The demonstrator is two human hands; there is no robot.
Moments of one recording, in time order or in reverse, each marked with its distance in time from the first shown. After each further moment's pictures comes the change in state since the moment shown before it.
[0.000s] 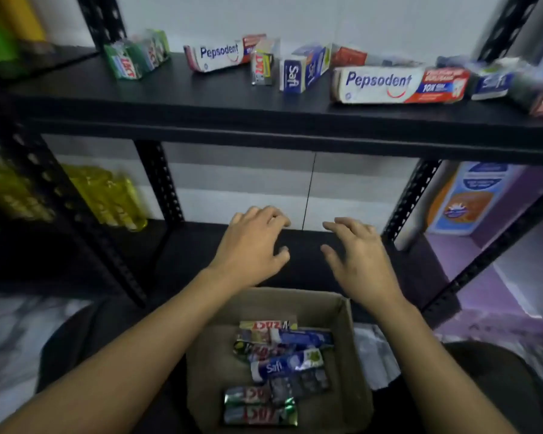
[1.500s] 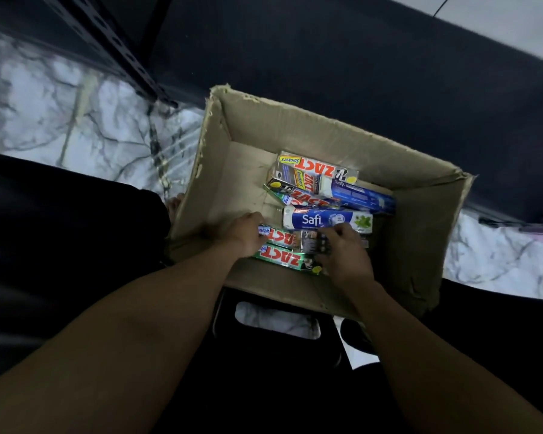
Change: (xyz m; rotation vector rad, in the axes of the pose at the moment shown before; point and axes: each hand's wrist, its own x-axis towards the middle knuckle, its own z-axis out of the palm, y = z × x) left_hand -0.221 -0.082 0.328 -0.431 -0.935 -0.892; right_hand -0.171 0.052 0.285 0.018 -1.058 0.253
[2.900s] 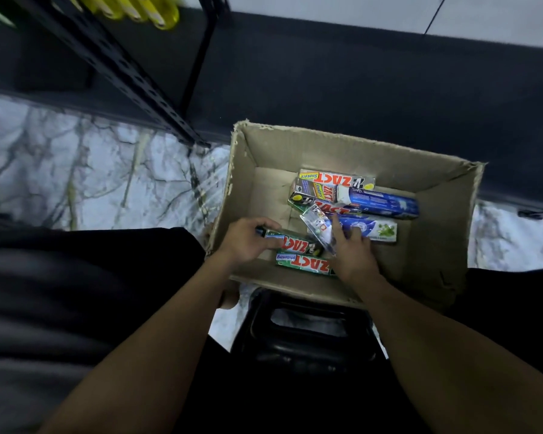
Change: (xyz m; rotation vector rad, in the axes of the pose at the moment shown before) left_hand -0.077 -0.010 -0.068 -0.428 0.196 0.095; right_hand 0.011 -0.030 0.022 0.021 0.001 0.046
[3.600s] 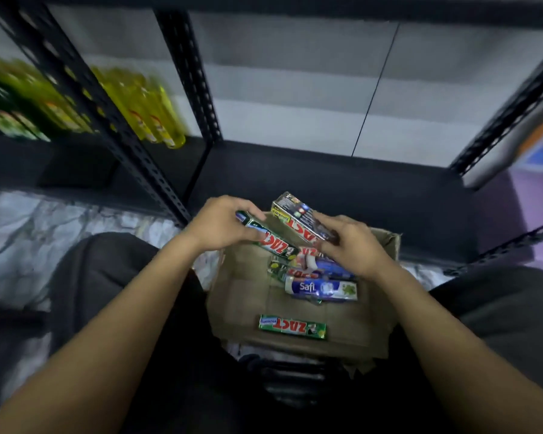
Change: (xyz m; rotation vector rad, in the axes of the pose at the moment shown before) left_hand -0.074 0.160 -0.130 0.251 0.136 0.480; right_hand -0.093 -0.034 -0.210 0.151 0.413 -0.419
